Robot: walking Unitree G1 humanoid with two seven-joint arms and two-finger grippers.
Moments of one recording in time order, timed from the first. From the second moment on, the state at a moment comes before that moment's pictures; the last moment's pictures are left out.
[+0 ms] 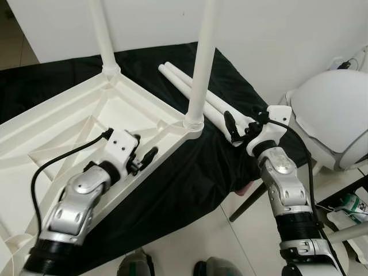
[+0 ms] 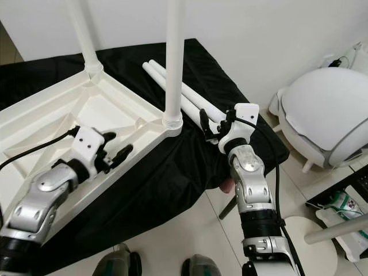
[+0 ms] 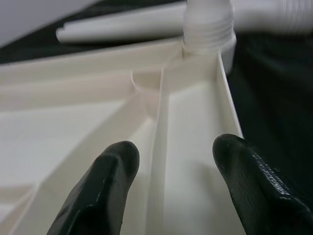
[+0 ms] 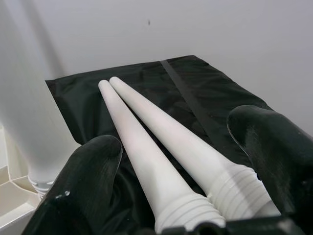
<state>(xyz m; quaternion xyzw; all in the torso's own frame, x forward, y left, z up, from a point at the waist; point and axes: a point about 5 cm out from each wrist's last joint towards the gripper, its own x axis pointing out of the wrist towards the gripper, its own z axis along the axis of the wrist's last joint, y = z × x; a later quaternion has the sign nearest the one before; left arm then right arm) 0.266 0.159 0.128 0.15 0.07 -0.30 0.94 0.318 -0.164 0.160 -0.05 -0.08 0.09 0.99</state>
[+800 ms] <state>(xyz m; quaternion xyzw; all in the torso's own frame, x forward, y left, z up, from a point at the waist) 0.268 0.192 0.118 0.16 0.20 -0.27 0.93 0.316 -0.162 0.155 -0.05 -0.07 0.09 0.99</state>
